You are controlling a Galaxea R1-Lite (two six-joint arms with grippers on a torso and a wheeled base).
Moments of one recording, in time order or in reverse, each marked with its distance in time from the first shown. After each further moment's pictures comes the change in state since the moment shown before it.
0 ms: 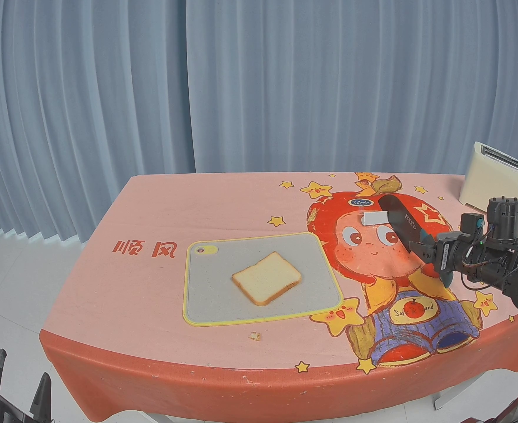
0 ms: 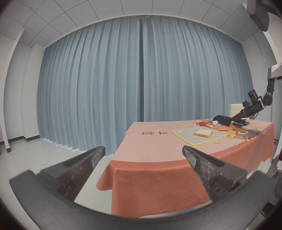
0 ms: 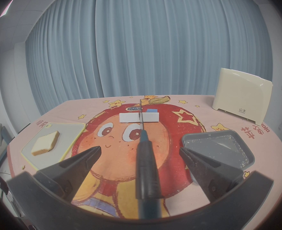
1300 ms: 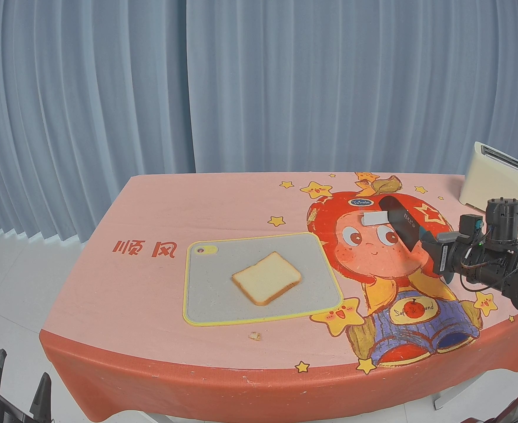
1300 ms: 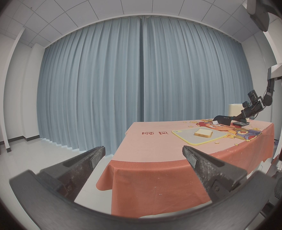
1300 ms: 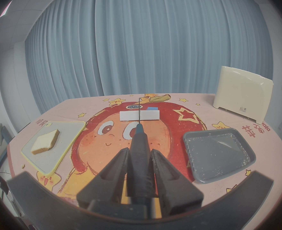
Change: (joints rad) left arm 0.000 0.000 0.000 0.000 0.000 0.000; right arm 0.006 0.002 0.003 0.001 -0.001 0.001
